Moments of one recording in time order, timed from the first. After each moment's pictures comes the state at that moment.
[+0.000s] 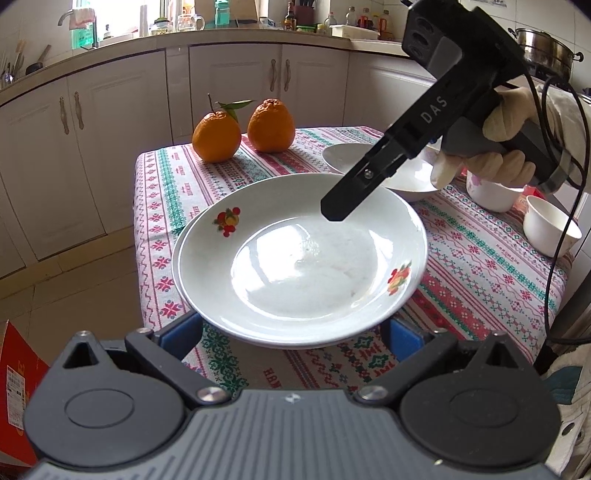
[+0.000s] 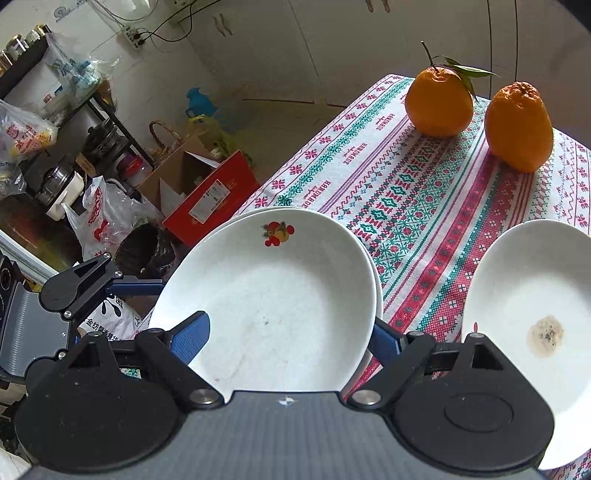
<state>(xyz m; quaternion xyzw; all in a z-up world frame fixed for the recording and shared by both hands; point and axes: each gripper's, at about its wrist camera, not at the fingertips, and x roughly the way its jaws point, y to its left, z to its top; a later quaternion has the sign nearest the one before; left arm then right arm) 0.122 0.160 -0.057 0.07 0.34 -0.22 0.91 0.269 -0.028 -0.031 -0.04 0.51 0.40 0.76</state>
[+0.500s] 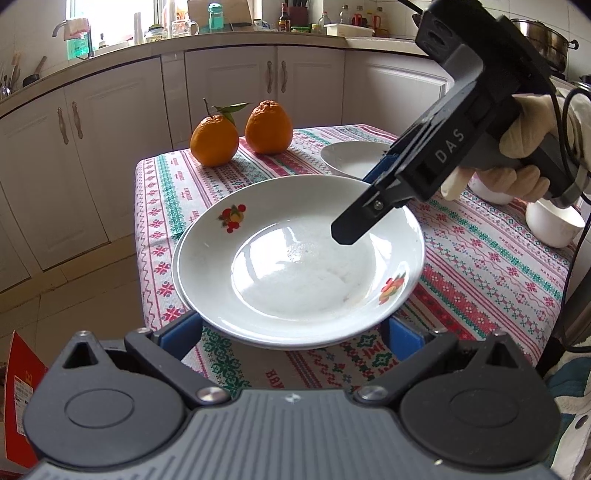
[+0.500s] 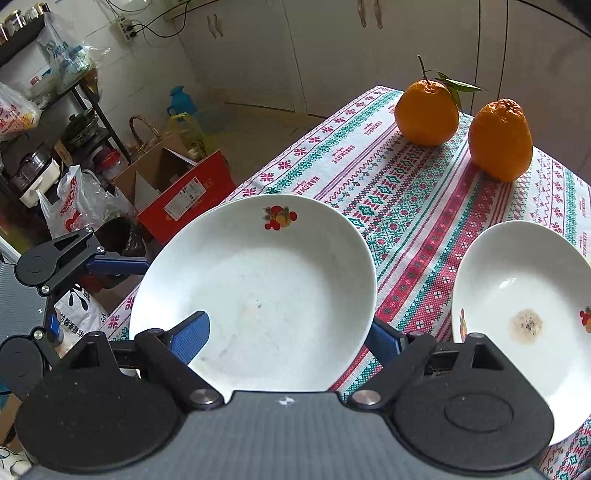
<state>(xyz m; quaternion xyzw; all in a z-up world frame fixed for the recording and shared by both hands) 0.120 0.157 -0.058 0.09 0.34 -0.22 0.91 0.239 -0.023 -0.034 -0.10 0.48 0.37 0.79</state>
